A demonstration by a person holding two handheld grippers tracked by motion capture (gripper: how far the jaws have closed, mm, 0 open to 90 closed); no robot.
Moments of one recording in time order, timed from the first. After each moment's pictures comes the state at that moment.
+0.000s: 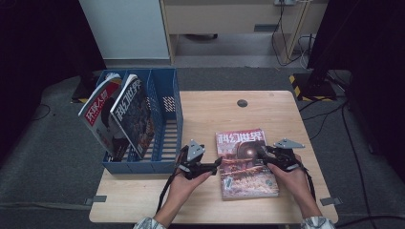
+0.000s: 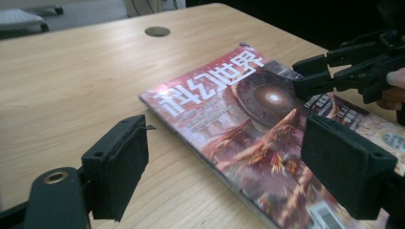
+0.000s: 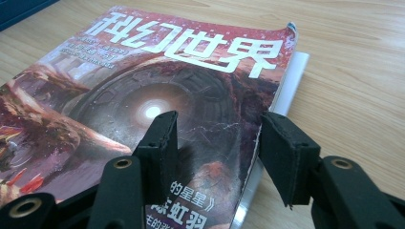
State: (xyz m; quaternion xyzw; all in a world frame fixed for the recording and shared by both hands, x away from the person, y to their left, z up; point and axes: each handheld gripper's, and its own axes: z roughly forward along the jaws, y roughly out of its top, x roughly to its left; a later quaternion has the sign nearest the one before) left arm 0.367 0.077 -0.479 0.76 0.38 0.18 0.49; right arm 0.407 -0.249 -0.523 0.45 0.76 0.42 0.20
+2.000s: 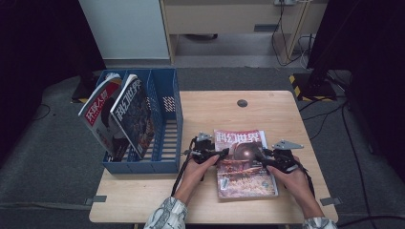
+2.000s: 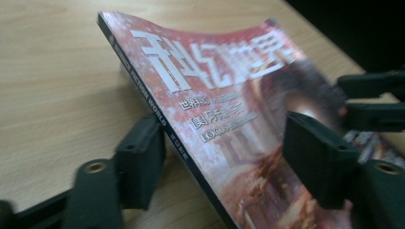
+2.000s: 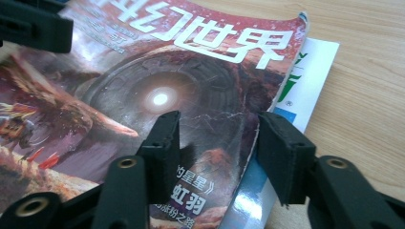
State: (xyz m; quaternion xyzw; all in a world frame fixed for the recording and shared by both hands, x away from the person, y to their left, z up) left arm 0.432 0.054 -0.524 0.73 0.46 0.04 0.50; right arm 0.402 -0.245 -0.521 0.45 0.77 0.42 0.16
